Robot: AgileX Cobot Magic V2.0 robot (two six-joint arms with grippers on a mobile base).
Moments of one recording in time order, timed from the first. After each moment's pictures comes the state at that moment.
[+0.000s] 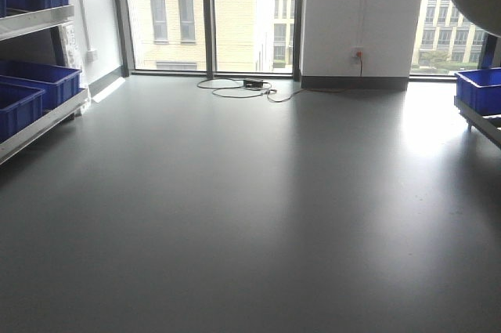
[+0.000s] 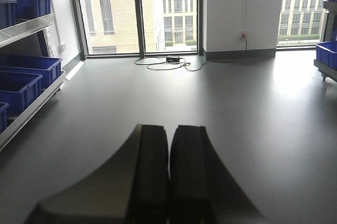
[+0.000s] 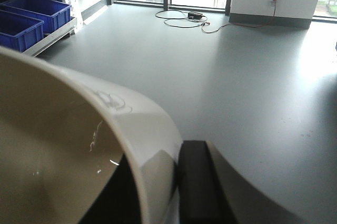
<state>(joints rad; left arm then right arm) -0.16 -0.01 0.01 -0.07 0.08 0.10 0.19 0.53 -0.60 -0.10 0.31 0.15</state>
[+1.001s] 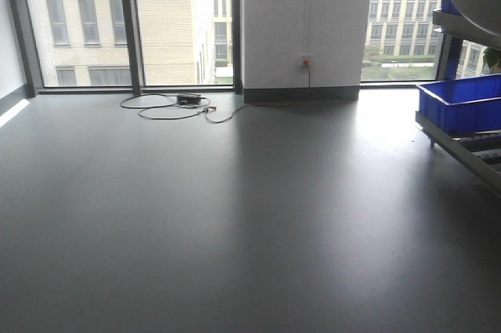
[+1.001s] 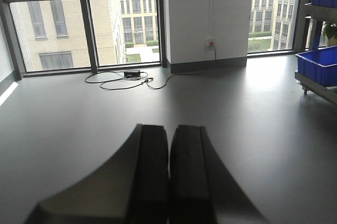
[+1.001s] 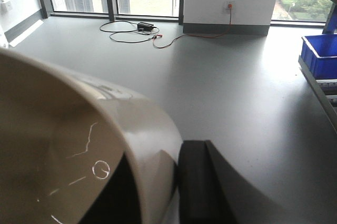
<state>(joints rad) -0.16 -0.01 0.01 -0.07 0.08 0.10 0.19 0.53 -0.60 -0.10 0.31 0.15</state>
